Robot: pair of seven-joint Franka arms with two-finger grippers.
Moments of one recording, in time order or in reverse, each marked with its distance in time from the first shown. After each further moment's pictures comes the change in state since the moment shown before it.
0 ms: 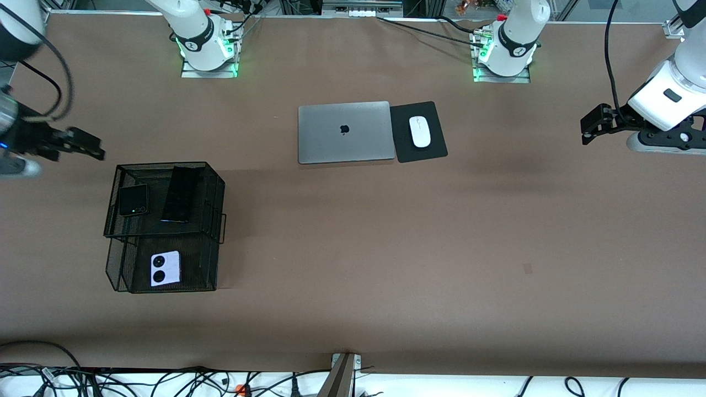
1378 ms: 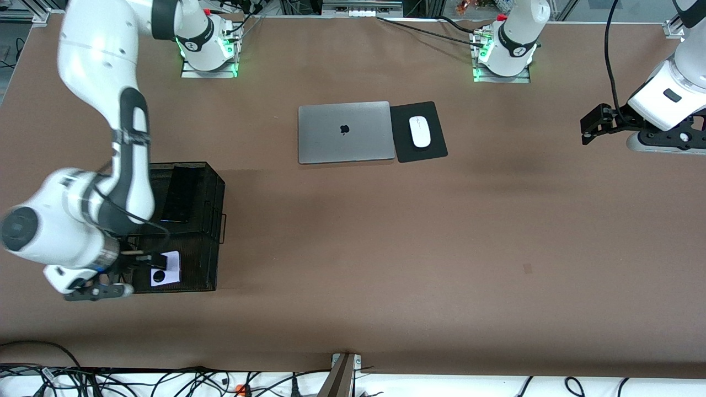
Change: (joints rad) left arm 0.000 0.000 0.000 0.000 0.000 0.000 0.000; right arm 0.383 0.735 -0.522 0.403 0.469 0.288 -0.224
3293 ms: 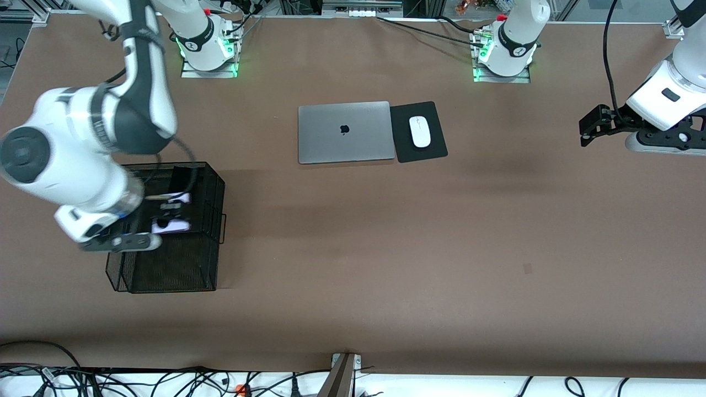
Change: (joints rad) left arm -0.003 0.000 -0.003 0.000 0.000 0.019 0.000; right arm 0.211 -0.236 -0.043 -0.109 -0.162 -0.118 0.178
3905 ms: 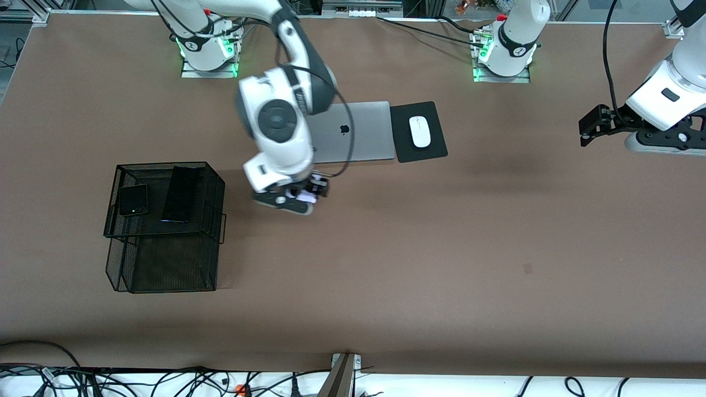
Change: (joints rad) left arm 0.000 0.000 0.000 0.000 0.000 0.000 0.000; right arm 0.413 0.027 0.014 -0.084 0.000 0.042 0.698
